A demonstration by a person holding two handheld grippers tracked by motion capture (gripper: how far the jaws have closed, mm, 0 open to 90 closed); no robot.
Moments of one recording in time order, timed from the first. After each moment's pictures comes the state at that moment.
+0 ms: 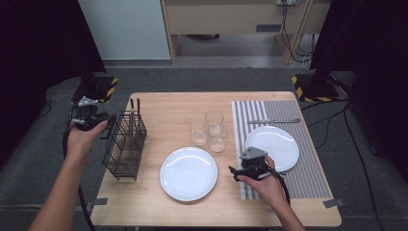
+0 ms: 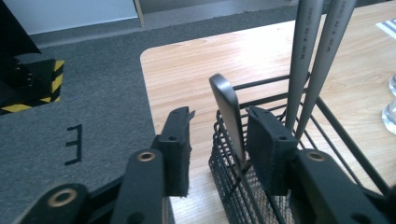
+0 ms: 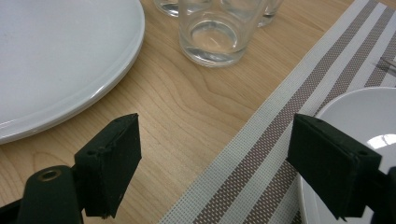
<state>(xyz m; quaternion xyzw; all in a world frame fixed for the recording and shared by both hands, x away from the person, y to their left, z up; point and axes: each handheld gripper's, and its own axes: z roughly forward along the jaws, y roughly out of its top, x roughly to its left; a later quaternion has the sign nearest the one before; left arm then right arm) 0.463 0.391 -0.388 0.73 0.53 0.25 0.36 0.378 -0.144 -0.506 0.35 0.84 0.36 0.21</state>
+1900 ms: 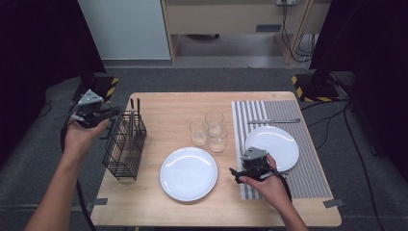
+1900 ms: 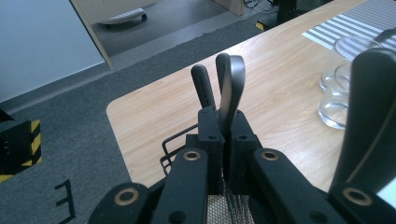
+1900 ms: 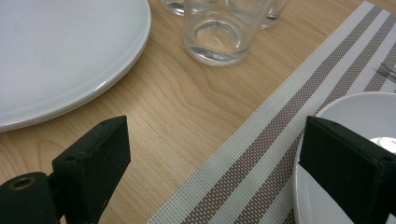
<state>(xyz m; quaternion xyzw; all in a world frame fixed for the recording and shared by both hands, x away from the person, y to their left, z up) 0.445 0.365 -0.345 0.78 0.41 0.27 0.39 0.377 -0.149 -0.503 0.33 0.85 0.36 0.21</state>
